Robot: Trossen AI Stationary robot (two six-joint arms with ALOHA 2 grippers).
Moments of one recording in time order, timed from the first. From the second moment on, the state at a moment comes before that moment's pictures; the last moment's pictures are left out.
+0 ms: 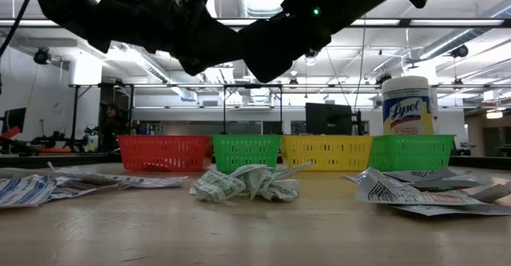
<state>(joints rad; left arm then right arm) -0.08 1.45 0.59 0.73 -0.06 -0.10 0.39 2.03 1.35 -0.33 1.57 0.43</state>
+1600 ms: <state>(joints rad) -0.08 1.46 0.60 0.67 -0.20 -0.11 0.42 2.03 1.35 -0.29 1.57 0.34</state>
